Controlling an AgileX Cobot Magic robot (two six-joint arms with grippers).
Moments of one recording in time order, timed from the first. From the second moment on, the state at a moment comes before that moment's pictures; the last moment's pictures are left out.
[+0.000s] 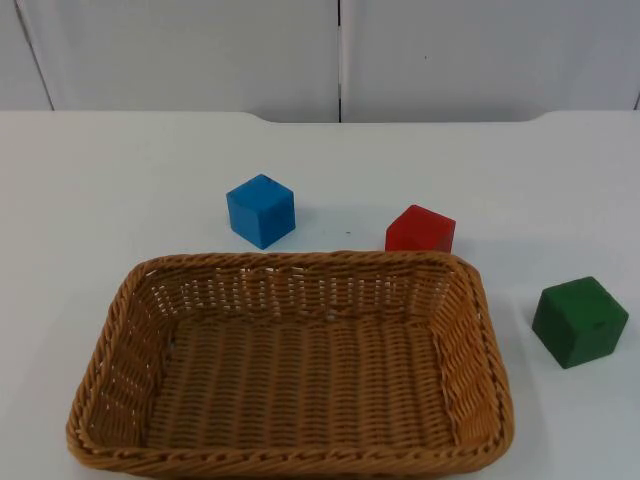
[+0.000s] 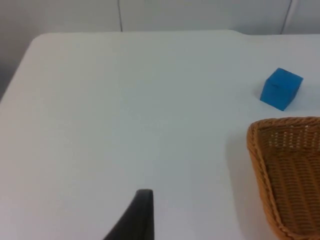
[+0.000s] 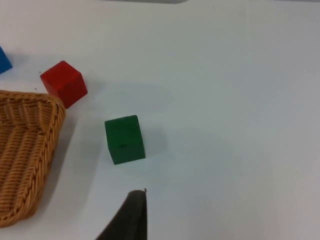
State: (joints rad) right arm 0.13 0.32 -0.61 -0.02 0.97 0.01; left arm 0.01 0.06 -0.53 -0.07 1.03 0.02
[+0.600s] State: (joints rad) right arm 0.13 0.66 -0.73 -0.02 0.93 0.01; left arm 0.01 0.43 -0.59 -0.15 0.87 0.02
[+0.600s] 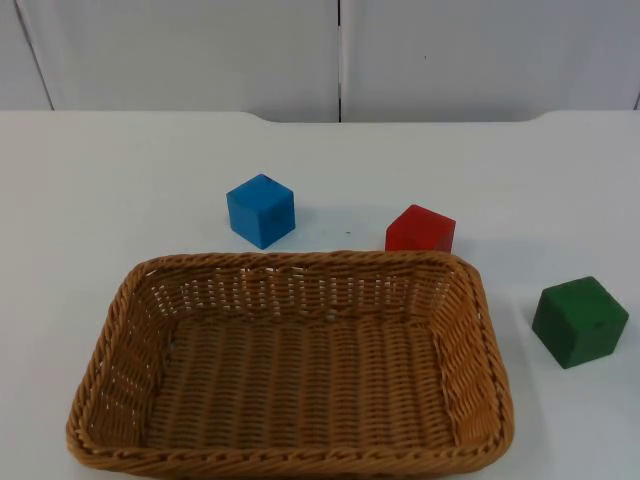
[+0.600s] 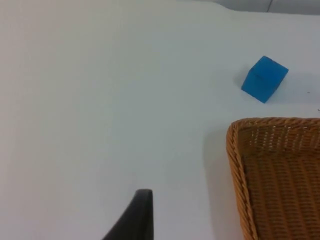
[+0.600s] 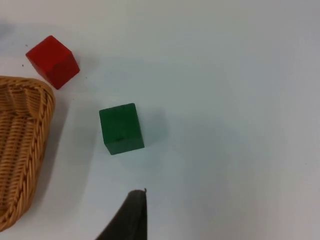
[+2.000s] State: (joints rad) right arm 0.13 1.08 -0.90 0.06 0.89 -0.04; left arm 0.01 0.94 -0.66 -0.36 0.66 0.31
